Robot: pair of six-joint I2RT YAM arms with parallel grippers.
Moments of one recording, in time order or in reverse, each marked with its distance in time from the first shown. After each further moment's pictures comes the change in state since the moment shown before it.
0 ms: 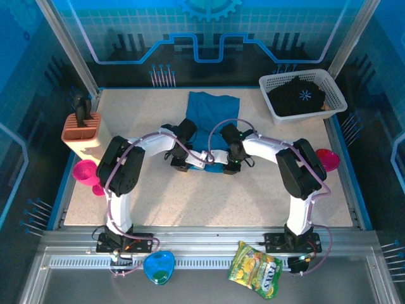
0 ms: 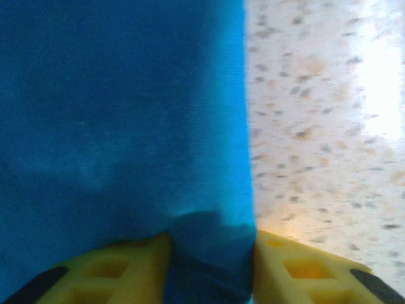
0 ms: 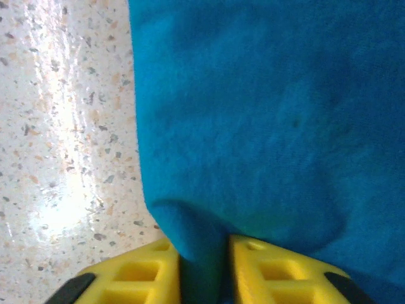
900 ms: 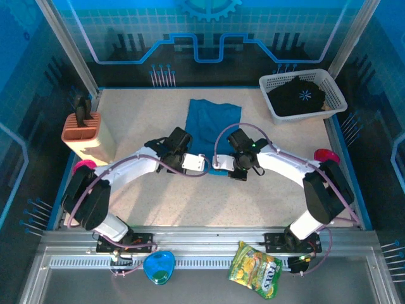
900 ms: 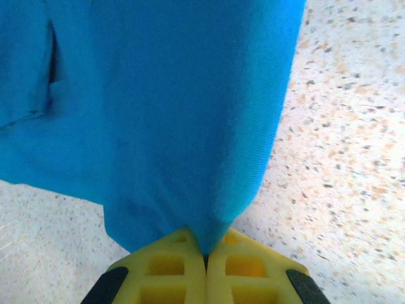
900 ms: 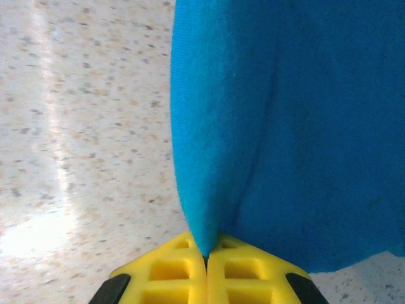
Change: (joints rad) left arm -0.129 -0.450 -0.307 0.172 -0.160 -0.187; right arm 0.060 -0.333 -0.202 -0.004 0.009 0.037
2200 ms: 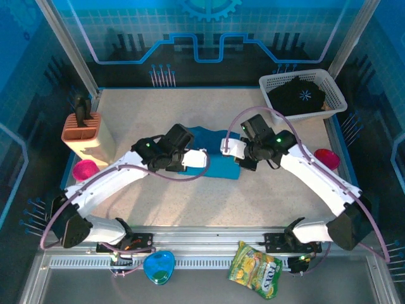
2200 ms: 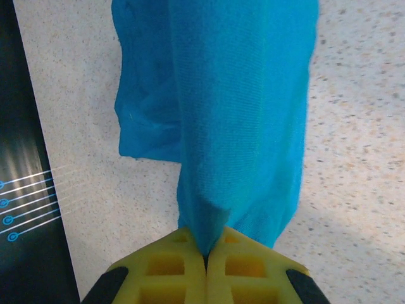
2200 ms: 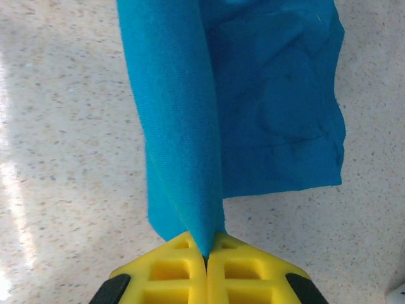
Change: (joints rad) left arm -0.101 -0.145 0.201 -0.239 -0.130 -0.117; right arm -0.037 -0.215 0.208 -0.224 0.047 0.064
